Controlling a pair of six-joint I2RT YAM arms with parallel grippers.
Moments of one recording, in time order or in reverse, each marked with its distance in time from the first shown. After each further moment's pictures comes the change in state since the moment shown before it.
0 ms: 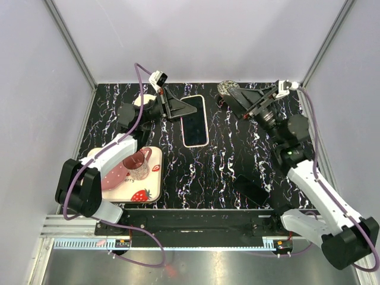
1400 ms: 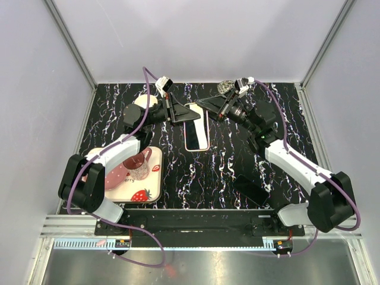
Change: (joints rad) left arm -0.014 0.041 -0.038 -0.045 0.059 0.083; right arm 0.084 0.321 0.121 0.061 -0.236 -0.032
